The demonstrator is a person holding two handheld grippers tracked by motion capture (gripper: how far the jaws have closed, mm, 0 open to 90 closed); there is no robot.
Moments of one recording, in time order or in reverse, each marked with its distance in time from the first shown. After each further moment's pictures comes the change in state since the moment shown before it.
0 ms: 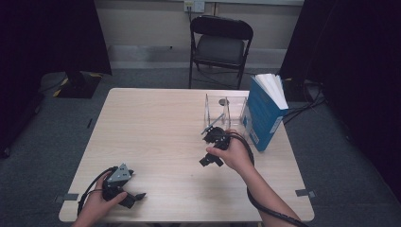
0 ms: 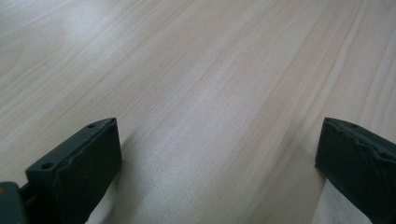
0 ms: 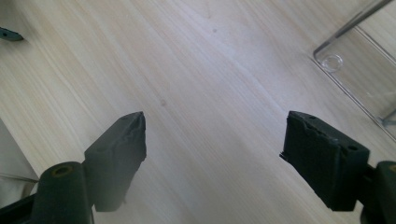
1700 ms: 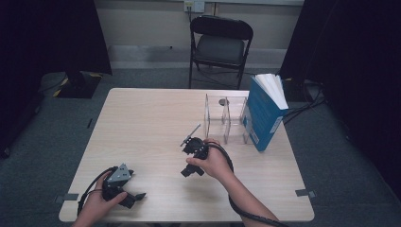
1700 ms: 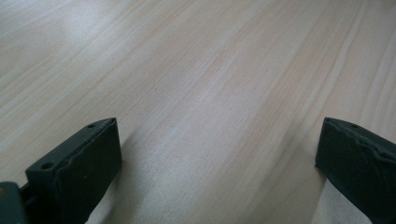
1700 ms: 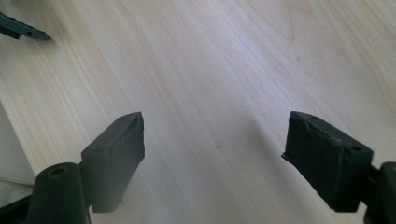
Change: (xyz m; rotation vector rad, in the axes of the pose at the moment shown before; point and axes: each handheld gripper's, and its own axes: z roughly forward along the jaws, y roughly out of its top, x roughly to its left) left arm 0.000 0.000 0.000 0.002 -0.001 0.000; right arm 0.038 0.019 0.053 0.015 0.070 -0.104
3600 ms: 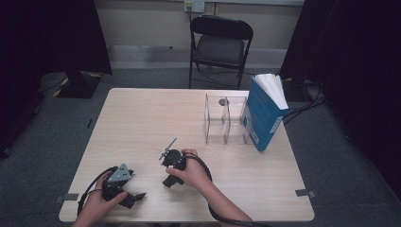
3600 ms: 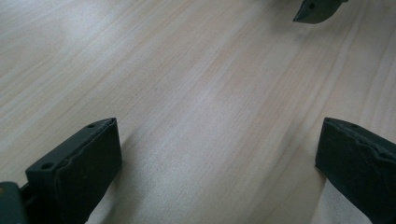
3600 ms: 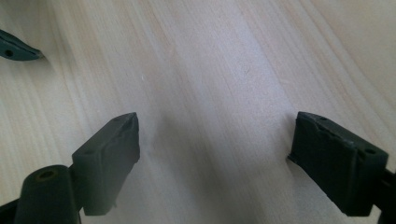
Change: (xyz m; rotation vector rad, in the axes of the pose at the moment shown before) left arm 0.000 0.000 0.000 0.000 0.003 0.004; right arm 0.037 0.024 0.065 -0.028 -0.005 -0.142
